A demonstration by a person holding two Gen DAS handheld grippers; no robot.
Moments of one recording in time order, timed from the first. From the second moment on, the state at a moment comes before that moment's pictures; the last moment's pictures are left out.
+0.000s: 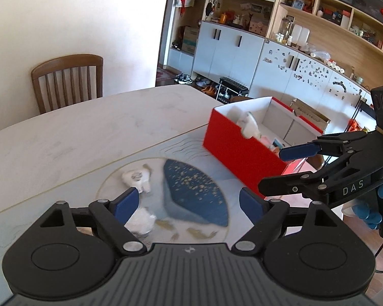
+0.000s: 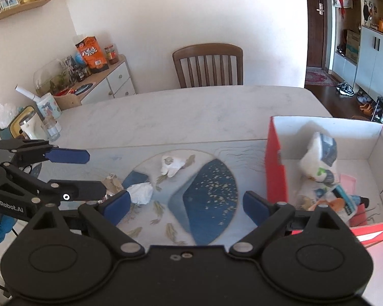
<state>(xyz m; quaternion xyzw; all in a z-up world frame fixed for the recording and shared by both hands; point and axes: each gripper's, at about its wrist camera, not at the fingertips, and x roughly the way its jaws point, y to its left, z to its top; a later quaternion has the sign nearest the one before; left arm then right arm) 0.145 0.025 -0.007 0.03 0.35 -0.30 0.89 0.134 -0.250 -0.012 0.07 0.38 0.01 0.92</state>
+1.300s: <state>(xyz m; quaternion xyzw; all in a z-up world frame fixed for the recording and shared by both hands) 0.205 0.102 -0.119 0.06 0.44 -0.23 0.87 0.238 -0.172 -0.111 0.04 0.44 -0.01 0.90</state>
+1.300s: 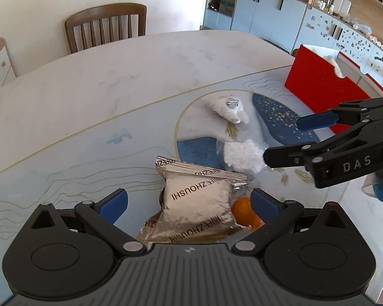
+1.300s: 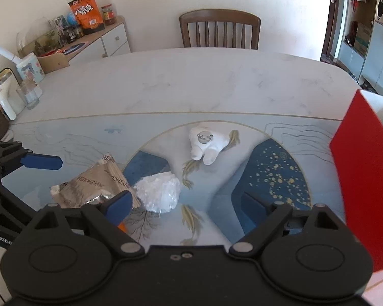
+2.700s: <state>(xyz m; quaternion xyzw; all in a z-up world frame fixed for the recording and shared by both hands) 0.227 0.111 -0.133 0.04 0.46 -0.21 0.86 0.255 -0.169 -0.140 0.02 0.46 -0.03 0.89</state>
